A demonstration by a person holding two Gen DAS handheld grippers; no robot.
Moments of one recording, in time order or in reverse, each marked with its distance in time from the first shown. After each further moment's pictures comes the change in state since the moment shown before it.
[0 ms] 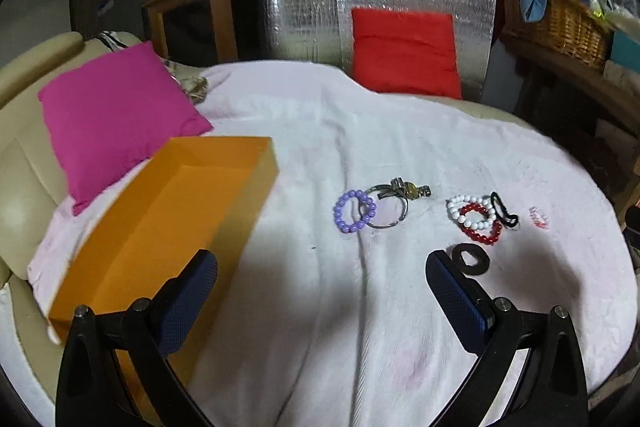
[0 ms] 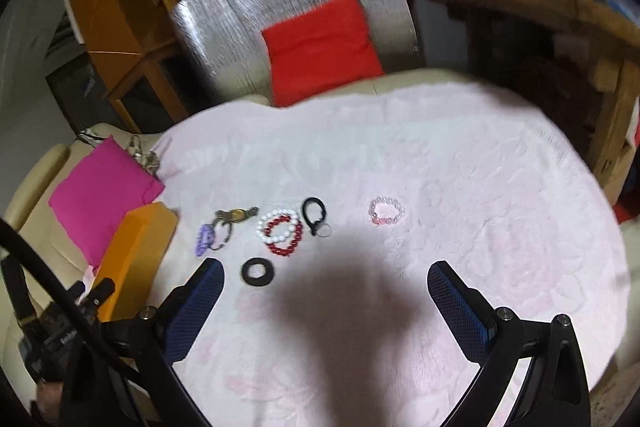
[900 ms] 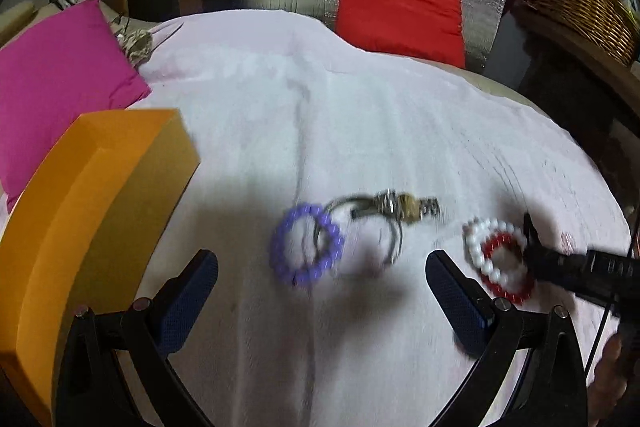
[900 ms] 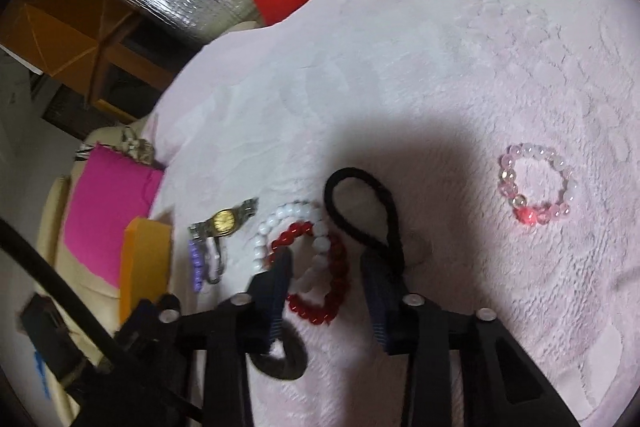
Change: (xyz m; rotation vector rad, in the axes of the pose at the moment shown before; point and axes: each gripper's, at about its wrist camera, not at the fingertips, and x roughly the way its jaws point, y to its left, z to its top) left arm 0.131 -0.032 0.036 -0.020 0.139 -0.071; right arm 0.194 0.015 0.022 0.186 0.299 0.110
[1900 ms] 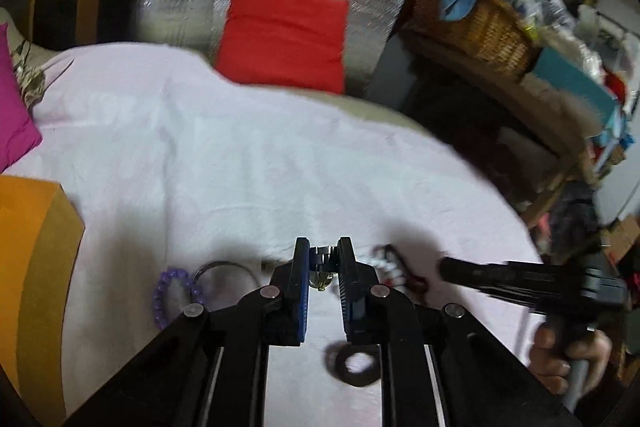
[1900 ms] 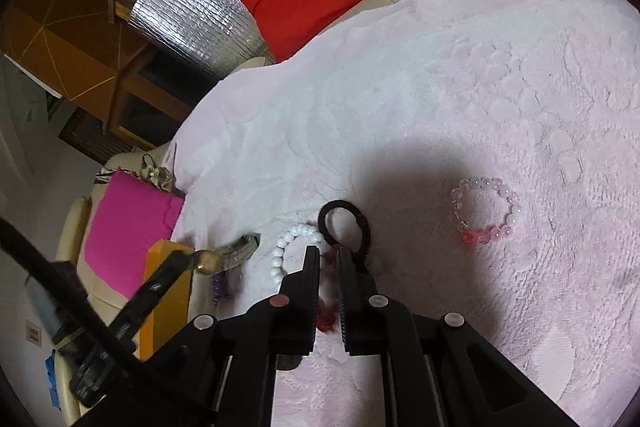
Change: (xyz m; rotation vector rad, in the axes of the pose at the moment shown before) left arm -0.043 -0.026 0.024 0.096 -0.083 -0.446; right arm -0.051 -0.029 0.004 0.037 -0.098 0.122
